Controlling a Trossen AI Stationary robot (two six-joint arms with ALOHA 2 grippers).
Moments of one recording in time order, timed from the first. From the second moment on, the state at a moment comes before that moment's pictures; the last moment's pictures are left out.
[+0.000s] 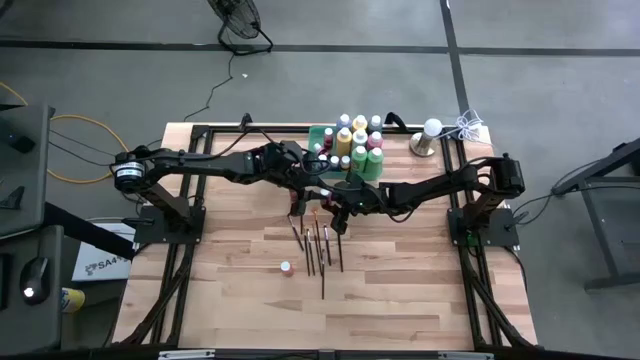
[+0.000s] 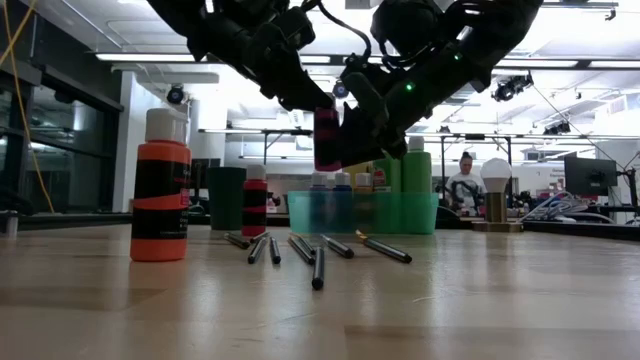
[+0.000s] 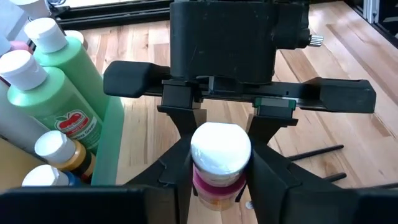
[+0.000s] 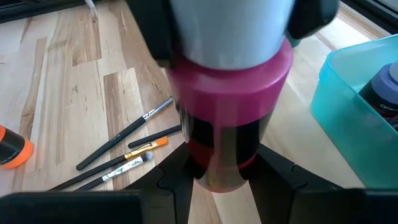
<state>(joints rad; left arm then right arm) 0.24 1.52 1.05 -0.05 0.28 0.25 -0.03 1.71 0.89 0.24 0.18 0.26</state>
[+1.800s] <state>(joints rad) 0.64 1.61 1.05 0.12 0.21 0.33 0.16 1.48 0.89 -0.17 0.45 0.48</state>
